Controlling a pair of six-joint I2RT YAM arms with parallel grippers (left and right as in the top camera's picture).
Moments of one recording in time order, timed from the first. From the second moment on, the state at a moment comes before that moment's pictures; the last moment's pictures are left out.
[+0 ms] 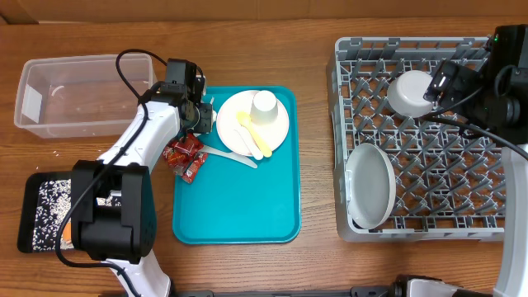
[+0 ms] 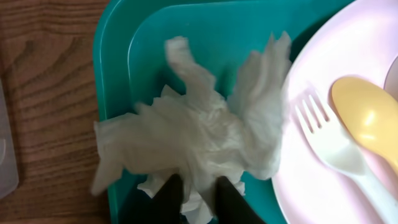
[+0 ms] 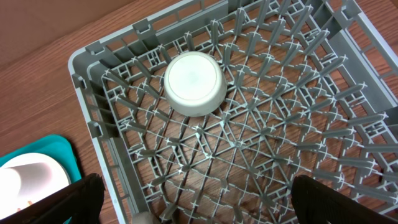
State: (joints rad) left arm -0.13 1.91 1.32 -0.60 0.00 -0.08; right arm -0.10 1.44 1.76 -1.27 0.13 0.33
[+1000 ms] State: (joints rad) left arm -0.09 1.91 1.97 -1.08 0.00 -0.20; right arm -0.10 1.44 1.76 -1.27 0.13 0.33
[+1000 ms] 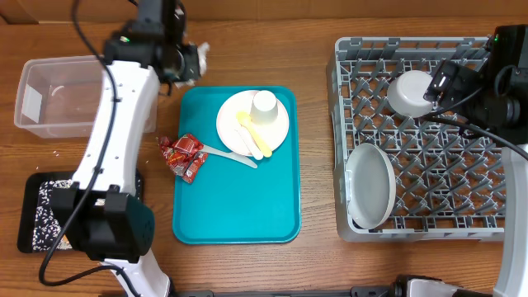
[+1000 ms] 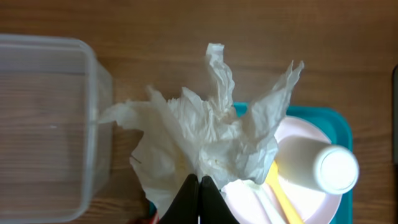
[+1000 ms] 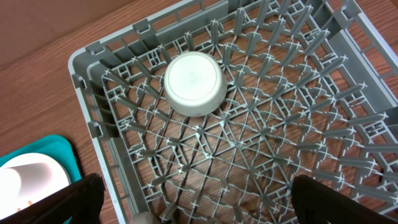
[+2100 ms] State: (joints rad) left arm 0.48 2.06 2.15 -1.22 -0.04 -0.23; right arm -0.10 1.44 1.76 -1.27 0.13 0.33
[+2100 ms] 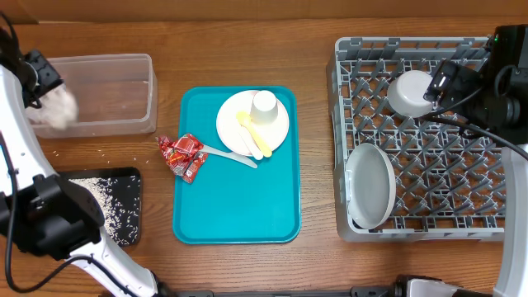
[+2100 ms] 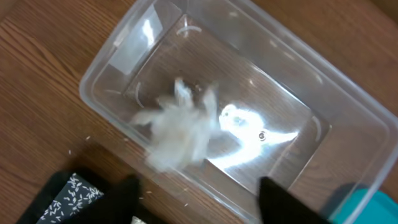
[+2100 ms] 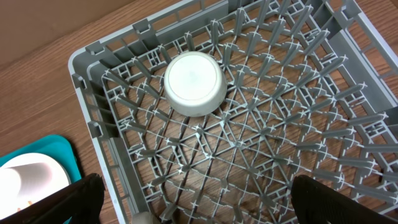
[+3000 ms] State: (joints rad) left arm 0.20 1.98 2.31 -1.61 0.49 -0.09; right arm -0.10 1.44 1.76 -1.27 0.13 0.33
